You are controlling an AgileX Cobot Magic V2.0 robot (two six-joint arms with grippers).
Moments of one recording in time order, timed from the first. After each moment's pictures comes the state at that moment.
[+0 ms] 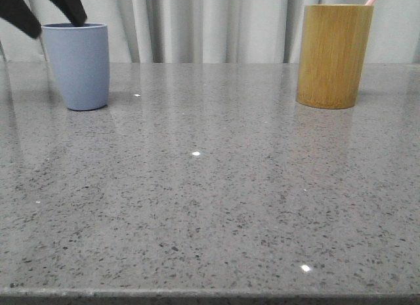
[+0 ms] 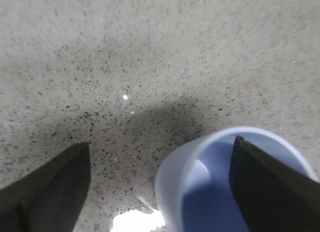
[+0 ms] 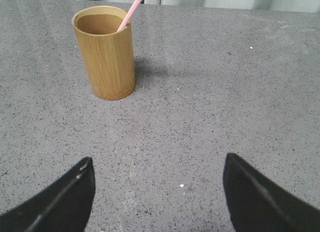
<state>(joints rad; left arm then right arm) -0.07 1.90 -1.79 -0.41 1.04 0.25 0.13 0.53 -0.83 -0.06 0.83 0.13</state>
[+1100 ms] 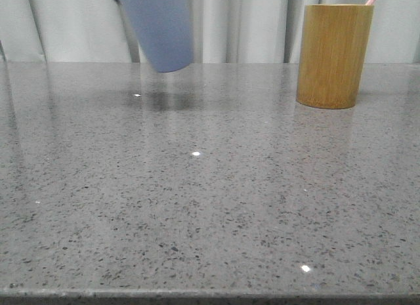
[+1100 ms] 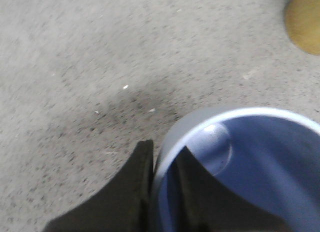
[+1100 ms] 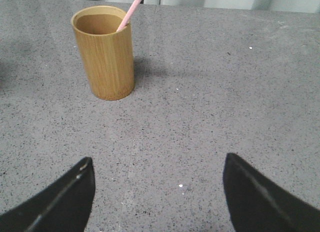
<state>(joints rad) -0.39 1.95 -2.05 -0.24 1.19 0.16 0.13 0.53 -0.83 -0.07 0.83 0.13</state>
